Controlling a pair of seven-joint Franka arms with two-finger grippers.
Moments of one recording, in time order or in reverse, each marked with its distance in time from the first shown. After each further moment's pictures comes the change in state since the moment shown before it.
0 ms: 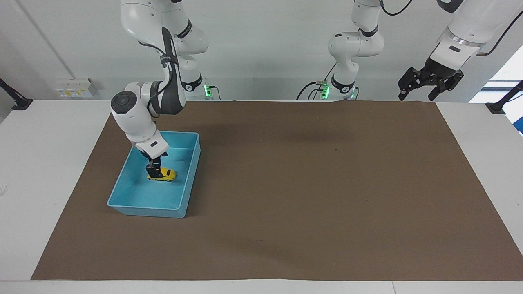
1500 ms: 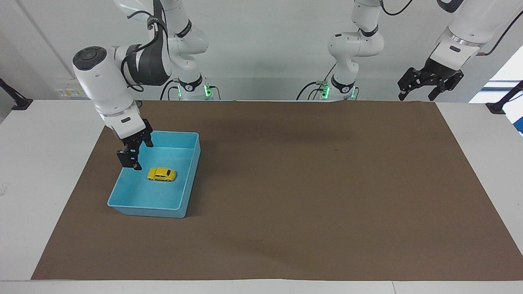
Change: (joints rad) left arm 0.000 0.000 0.000 0.000 0.000 0.000 0.000; right arm -0.003 -0.069 0.010 0.324 0.009 -0.274 0.214
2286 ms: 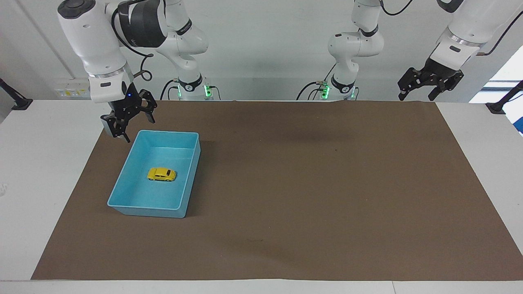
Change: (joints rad) left arm 0.000 0.000 0.000 0.000 0.000 0.000 0.000; right arm -0.042 -0.089 0.047 0.062 0.008 -0.166 0.433
